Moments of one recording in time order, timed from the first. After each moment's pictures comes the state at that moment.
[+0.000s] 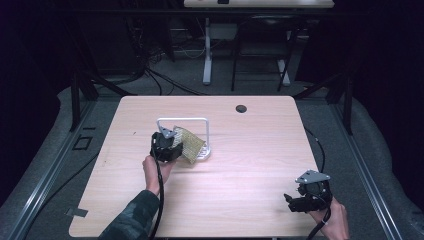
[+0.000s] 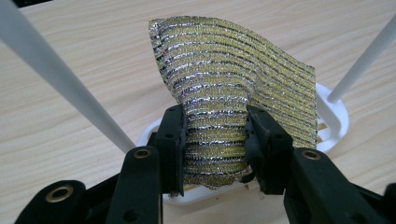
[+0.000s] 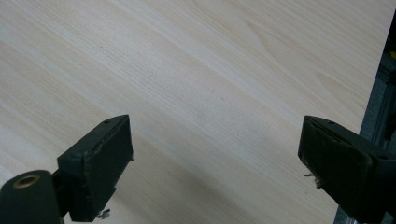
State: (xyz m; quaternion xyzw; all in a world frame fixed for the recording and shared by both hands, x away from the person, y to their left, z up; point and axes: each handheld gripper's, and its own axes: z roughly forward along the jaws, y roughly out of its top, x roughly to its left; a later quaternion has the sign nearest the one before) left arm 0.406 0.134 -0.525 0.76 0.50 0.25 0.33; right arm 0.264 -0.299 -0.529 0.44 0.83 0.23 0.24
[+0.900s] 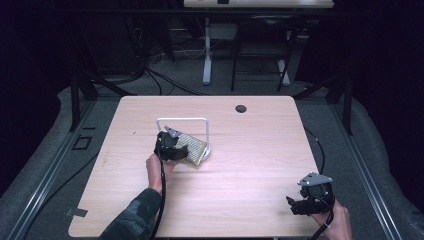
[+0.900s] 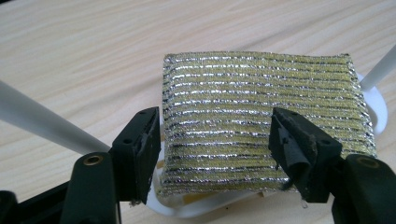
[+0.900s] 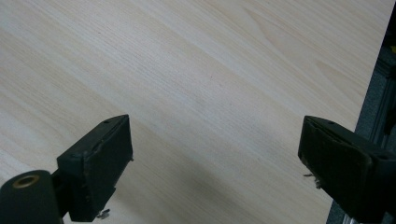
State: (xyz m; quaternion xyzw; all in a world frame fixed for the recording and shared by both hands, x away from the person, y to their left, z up) left arm 0.418 0.125 -0.536 0.78 0.49 0.26 0.29; right arm 0.258 -0.304 -0.530 0.44 0.83 0.23 0.24
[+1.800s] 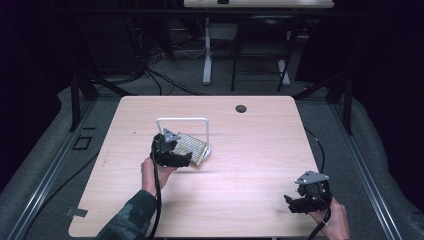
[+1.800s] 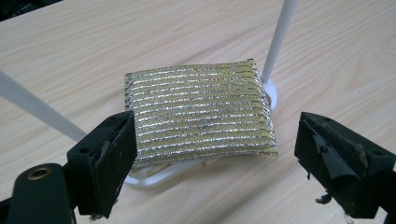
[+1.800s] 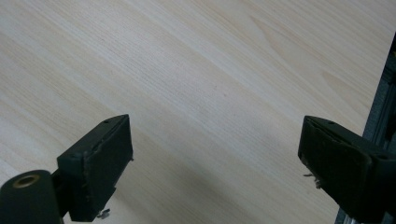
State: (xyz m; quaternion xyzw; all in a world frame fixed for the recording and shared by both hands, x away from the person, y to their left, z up) left arm 0.379 0.130 -0.499 0.81 0.43 0.22 0.34; right arm 0.265 -0.298 -0.530 0.43 0.84 0.23 0.24
